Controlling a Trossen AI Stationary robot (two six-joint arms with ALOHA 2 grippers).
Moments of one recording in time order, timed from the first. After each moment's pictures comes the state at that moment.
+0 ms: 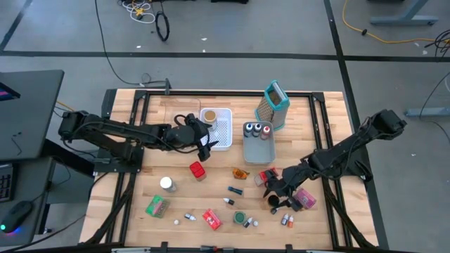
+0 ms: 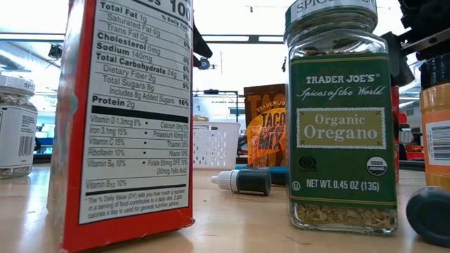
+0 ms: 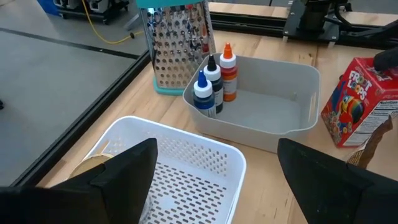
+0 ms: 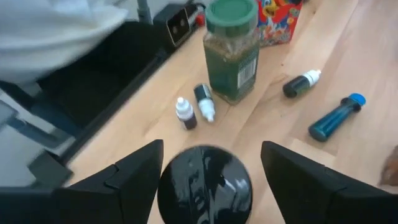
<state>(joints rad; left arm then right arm) -0.06 1.30 0.89 -0.10 -0.48 -0.16 0.47 1.27 0.55 0.06 -0.22 0.02</state>
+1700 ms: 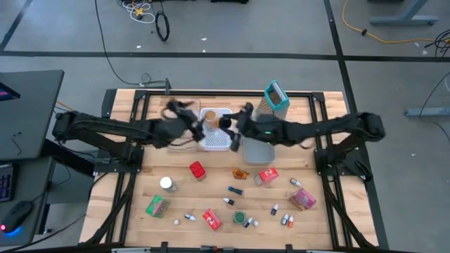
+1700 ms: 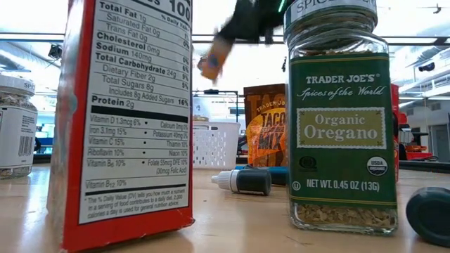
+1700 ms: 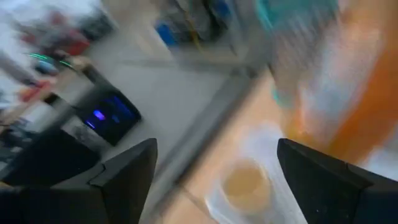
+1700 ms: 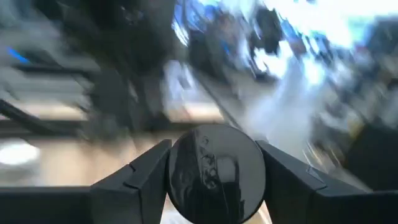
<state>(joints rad) -0.06 1.19 0.89 -0.11 -0.95 0.09 -0.03 1.57 1.03 0.33 0.36 -0.14</state>
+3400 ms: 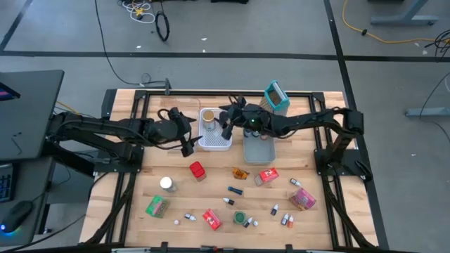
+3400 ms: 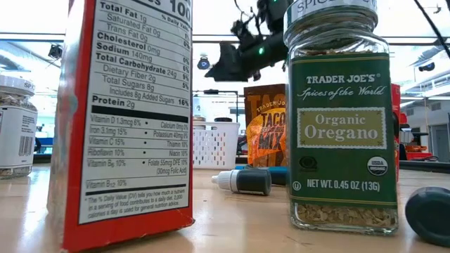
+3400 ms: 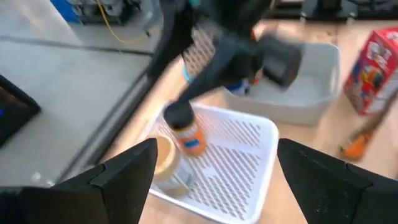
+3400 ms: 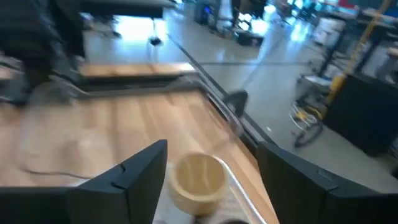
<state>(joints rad) -0.06 1.08 0.89 -0.38 -0.51 -0.10 -0.18 1.75 1.05 0.46 0.22 -0.11</state>
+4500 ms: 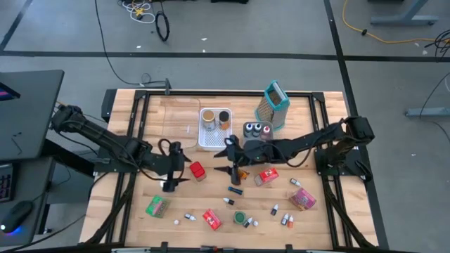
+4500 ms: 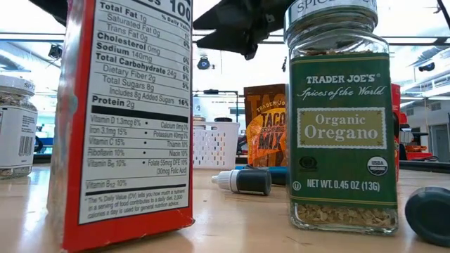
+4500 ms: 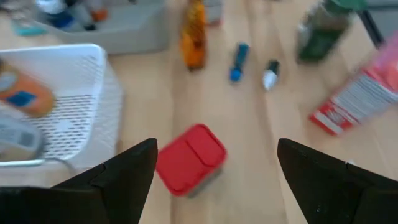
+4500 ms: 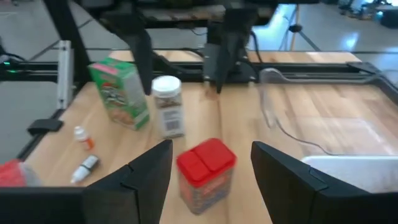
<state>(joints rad) -0.42 1.08 0.79 -0.48 -0.31 -0.22 0.16 1.69 1.05 0.29 0.09 0.05</state>
